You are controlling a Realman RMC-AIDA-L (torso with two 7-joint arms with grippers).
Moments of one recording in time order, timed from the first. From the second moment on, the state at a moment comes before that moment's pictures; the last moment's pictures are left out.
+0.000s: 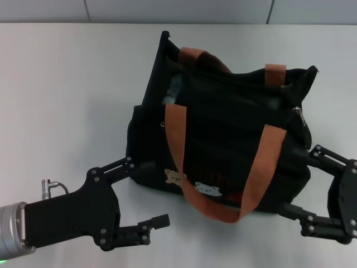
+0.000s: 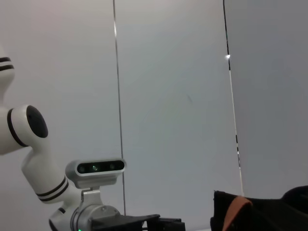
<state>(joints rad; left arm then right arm) -0.41 -2.07 0.07 0.22 2.49 1.96 -0.54 0.35 2.08 -0.25 -0.37 -2.22 -2.04 0.70</state>
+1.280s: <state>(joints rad) -0.43 -2.07 0.07 0.22 2.49 1.96 -0.55 0.31 2.08 -0.36 -0.39 -2.08 -2.11 0.65</state>
